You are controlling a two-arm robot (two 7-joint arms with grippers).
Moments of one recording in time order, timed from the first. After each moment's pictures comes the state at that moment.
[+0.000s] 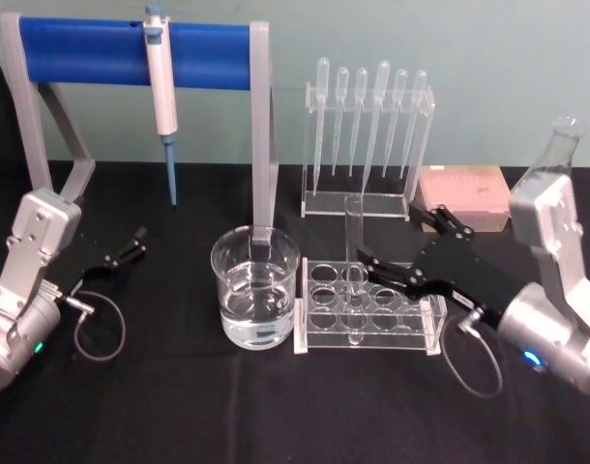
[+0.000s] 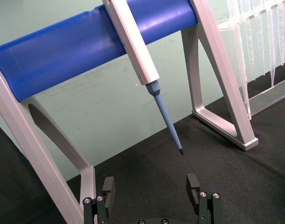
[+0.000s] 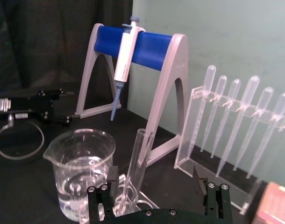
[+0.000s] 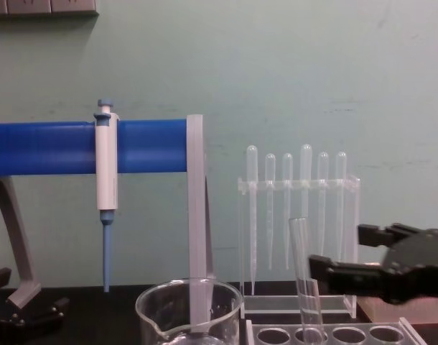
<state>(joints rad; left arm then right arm) -0.20 0.60 0.45 -1.41 -0.25 -0.12 0.03 0.16 0.59 -0.43 -1.69 0.41 0.00 0.31</state>
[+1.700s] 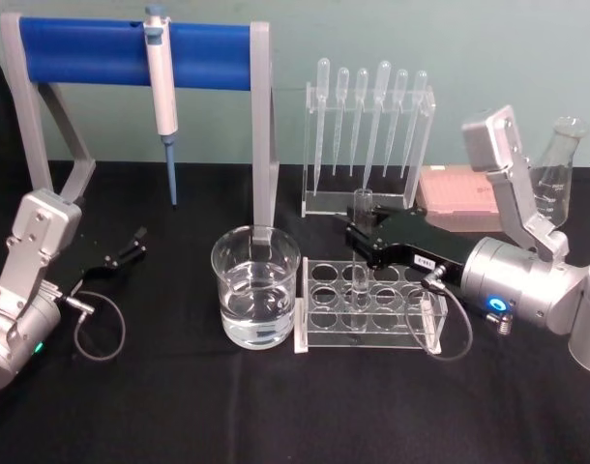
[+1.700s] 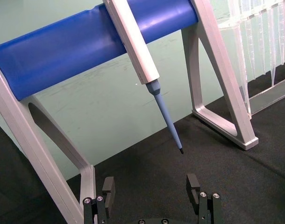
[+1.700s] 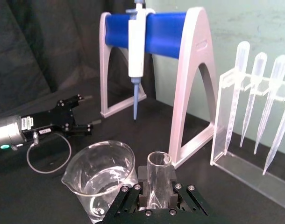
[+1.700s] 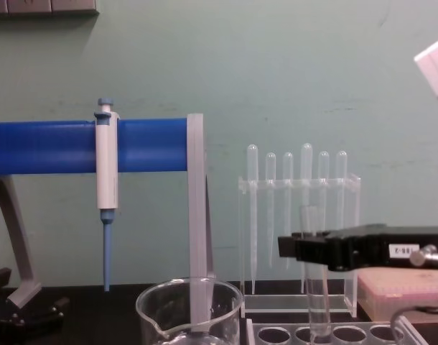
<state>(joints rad) -0.20 0.60 0.45 -1.41 -0.25 -0.12 0.03 0.35 0.52 -0.49 -1.60 0.58 0.29 0.41</state>
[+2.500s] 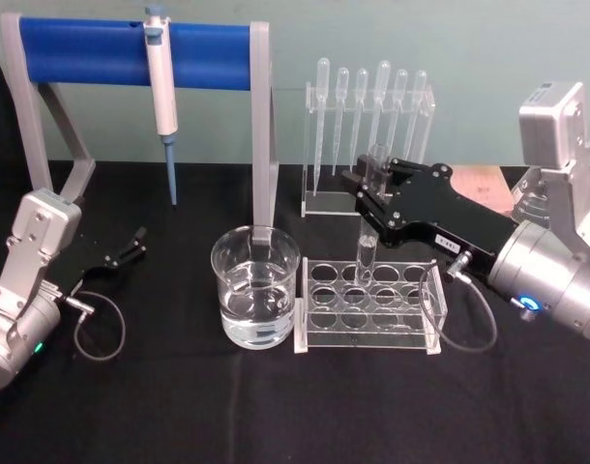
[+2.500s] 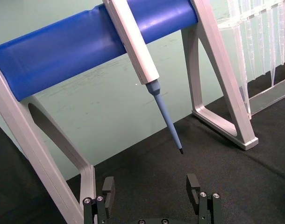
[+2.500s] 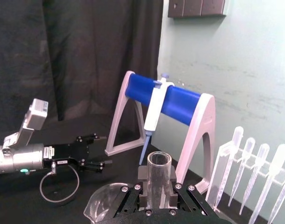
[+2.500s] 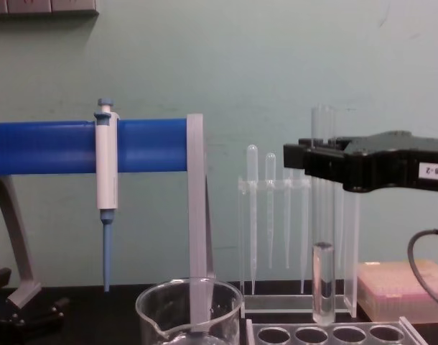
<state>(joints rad) -0.20 0.60 0.45 -1.41 -0.25 -0.12 0.03 0.23 0.58 -0.40 -1.84 0.49 0.13 0.39</state>
